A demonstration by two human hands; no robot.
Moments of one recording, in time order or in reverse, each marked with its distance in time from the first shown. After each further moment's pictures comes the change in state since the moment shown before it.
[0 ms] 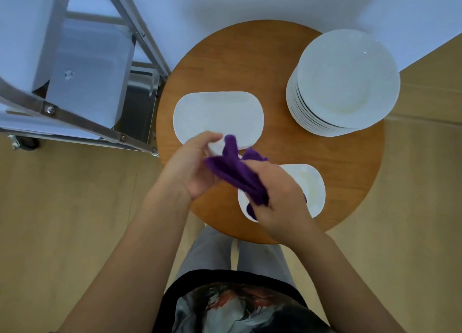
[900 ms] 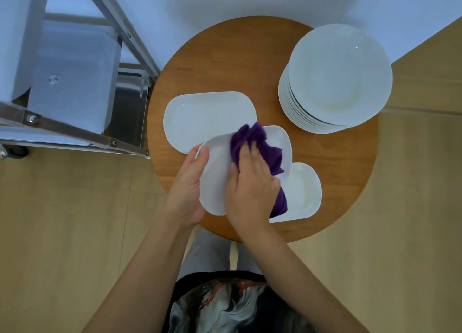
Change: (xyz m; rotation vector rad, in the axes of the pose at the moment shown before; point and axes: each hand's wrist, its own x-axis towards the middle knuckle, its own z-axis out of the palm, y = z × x) left_hand 0.015 -0.037 -0.015 0.064 -0.176 0.317; right_hand 0.028 -0.001 0.058 -0.326 0.250 0.511
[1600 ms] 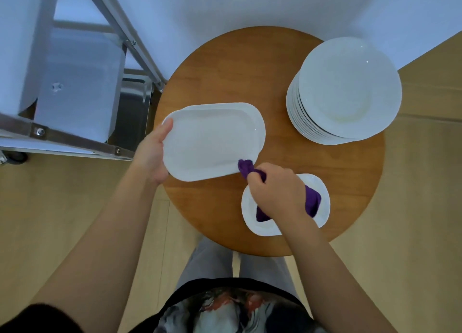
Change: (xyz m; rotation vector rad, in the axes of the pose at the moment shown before) left_hand 0.073 0.065 -0.069 0.058 0.160 -0.074; right_hand 0.042 0.022 -0.014 -0.069 -0.284 0.001
